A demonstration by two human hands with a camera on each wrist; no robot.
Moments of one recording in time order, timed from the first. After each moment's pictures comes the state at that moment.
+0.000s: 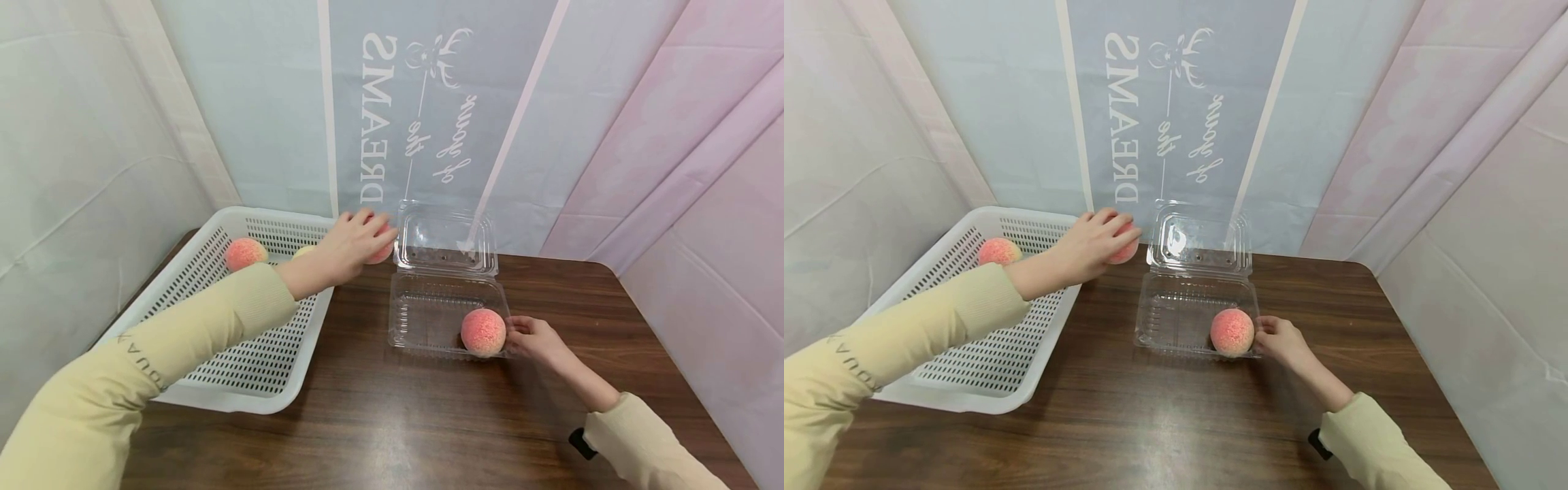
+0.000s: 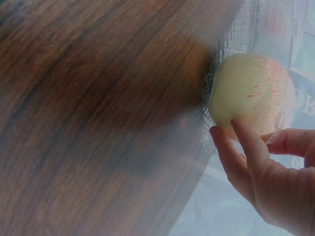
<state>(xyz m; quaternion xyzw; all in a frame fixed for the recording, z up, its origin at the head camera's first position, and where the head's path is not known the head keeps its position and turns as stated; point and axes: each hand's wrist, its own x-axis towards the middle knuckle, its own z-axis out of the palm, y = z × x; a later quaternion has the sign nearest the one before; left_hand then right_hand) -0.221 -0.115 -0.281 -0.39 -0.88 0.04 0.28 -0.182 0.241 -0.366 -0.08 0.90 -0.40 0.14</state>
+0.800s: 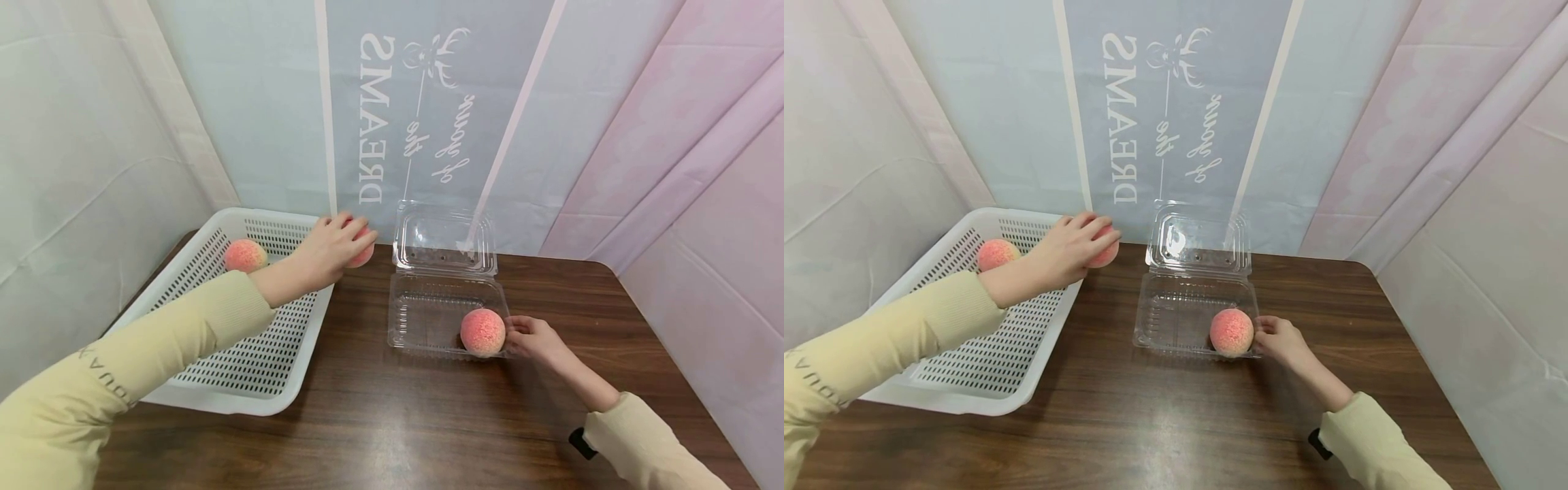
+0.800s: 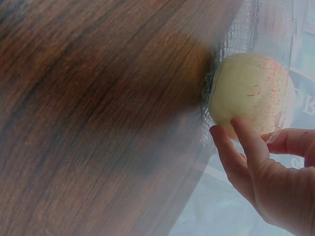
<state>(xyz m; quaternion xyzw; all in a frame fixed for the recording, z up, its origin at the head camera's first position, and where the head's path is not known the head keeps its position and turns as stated) -0.212 -0.137 -0.286 -0.37 -0.88 0.04 0.29 -0.180 0.242 -0.367 -0.08 0.89 -0.42 0.14</state>
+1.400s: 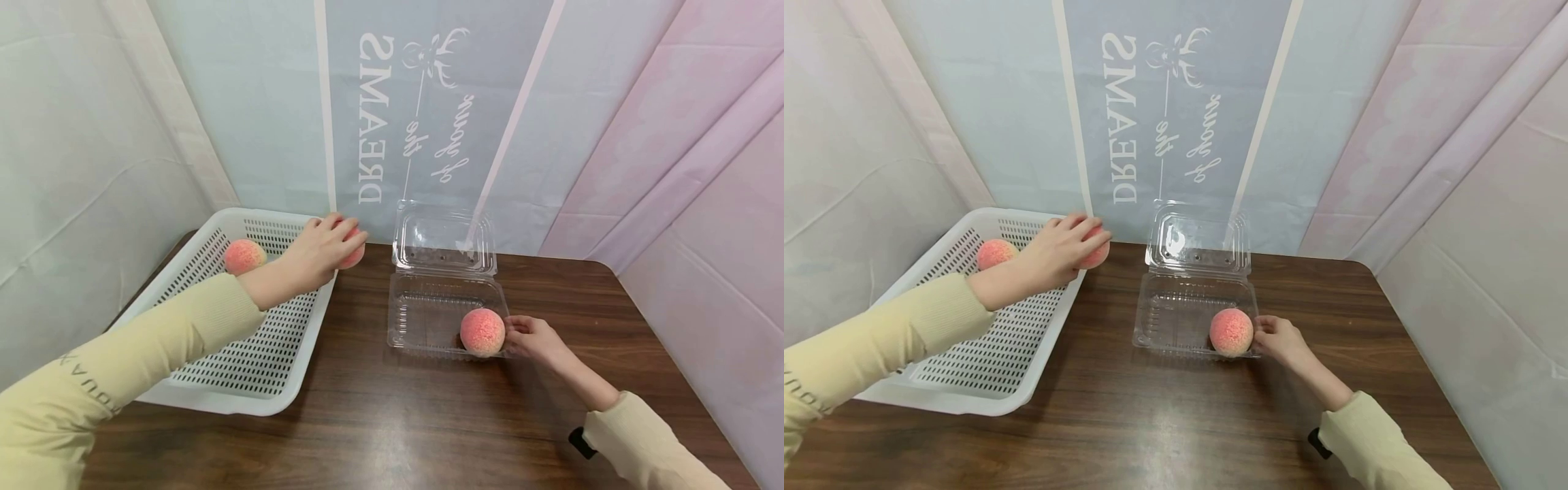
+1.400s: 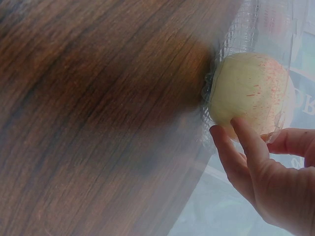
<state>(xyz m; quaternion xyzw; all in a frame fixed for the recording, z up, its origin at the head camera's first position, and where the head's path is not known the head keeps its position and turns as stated) -0.205 -0.149 -0.285 -0.36 -0.89 0.05 0.26 -0.182 0.242 -0.368 -0.08 0.90 -0.41 0.14</state>
